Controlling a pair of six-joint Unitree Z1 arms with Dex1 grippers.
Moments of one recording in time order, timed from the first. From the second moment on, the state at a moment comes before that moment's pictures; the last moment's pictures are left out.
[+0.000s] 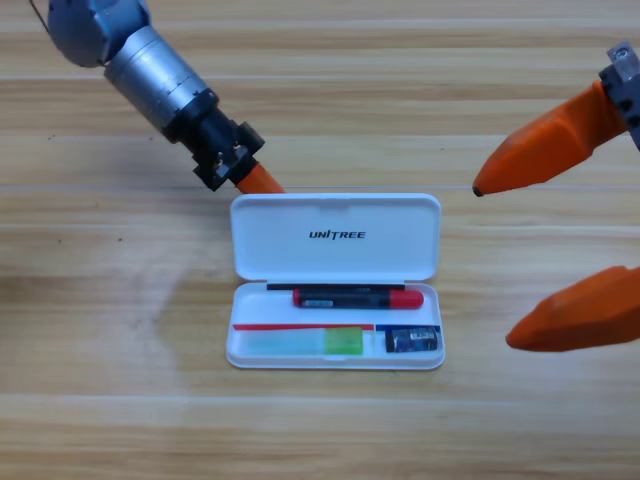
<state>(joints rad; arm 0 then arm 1) -0.32 2.51 -2.11 1.29 -0.83 1.06 0.94 1.39 -1.30 0.70 0.45 -0.44</state>
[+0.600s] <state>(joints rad) -0.38 2.40 -2.00 1.29 -0.83 1.05 0.94 1.43 -1.30 0.70 0.47 -0.44</state>
